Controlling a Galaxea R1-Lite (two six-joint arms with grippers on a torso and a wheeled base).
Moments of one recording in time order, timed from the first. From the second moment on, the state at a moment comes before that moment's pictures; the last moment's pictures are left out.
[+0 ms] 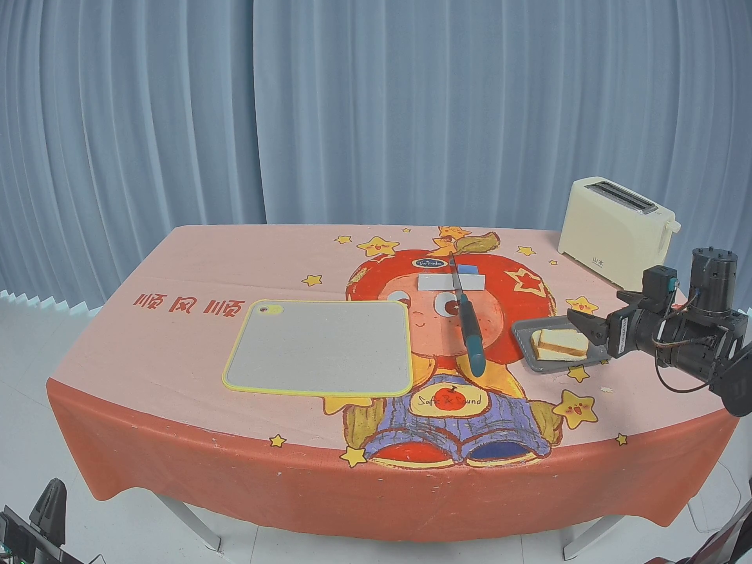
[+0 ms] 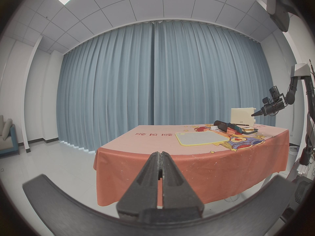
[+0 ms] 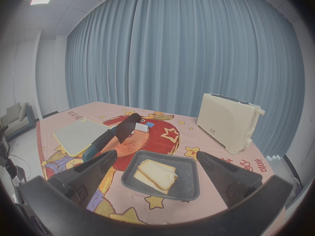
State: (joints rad) left arm -0.01 0.02 -0.02 0.00 0.01 0.01; right arm 0.21 1.64 -0.55 -0.73 0.05 -0.07
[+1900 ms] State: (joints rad) left arm -0.01 0.02 -0.02 0.00 0.00 0.01; right arm 0.00 1.13 -0.03 -1.10 -0.05 0.05
